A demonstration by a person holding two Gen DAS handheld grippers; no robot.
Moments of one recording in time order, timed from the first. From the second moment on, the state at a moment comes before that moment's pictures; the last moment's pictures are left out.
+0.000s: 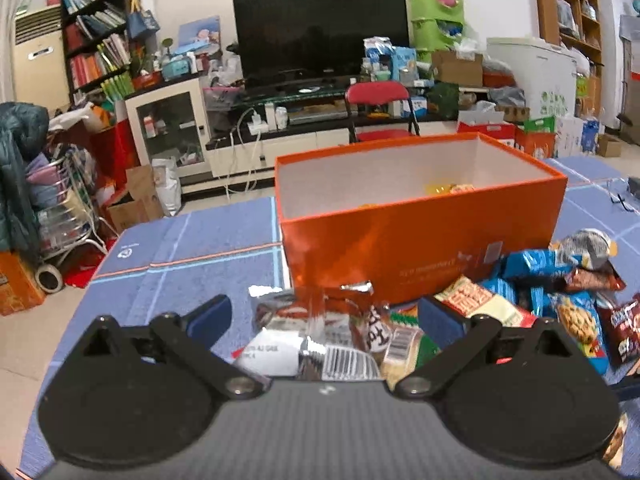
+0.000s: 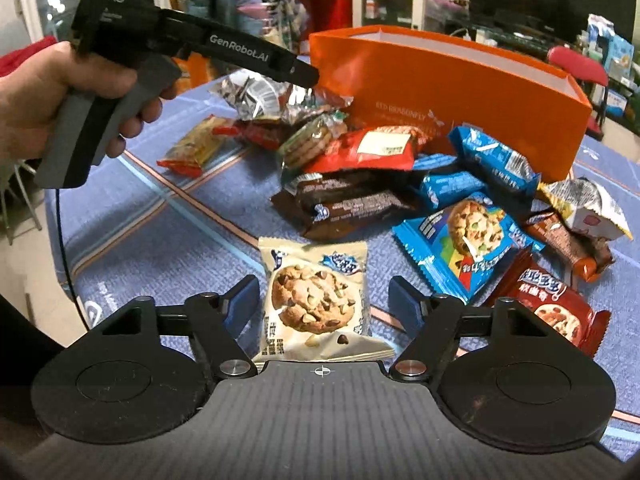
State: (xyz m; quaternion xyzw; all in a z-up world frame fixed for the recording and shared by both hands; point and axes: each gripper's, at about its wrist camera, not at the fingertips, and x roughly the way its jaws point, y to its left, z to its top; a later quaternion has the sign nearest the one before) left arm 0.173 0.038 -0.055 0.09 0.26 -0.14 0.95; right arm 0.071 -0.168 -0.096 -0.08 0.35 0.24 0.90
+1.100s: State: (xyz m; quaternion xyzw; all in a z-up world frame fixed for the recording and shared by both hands) left arm 0.180 0.058 -0.041 0.00 0.31 -0.11 0.94; right arm 0.062 -0.170 -0.080 -0.12 0.33 0.23 0.91
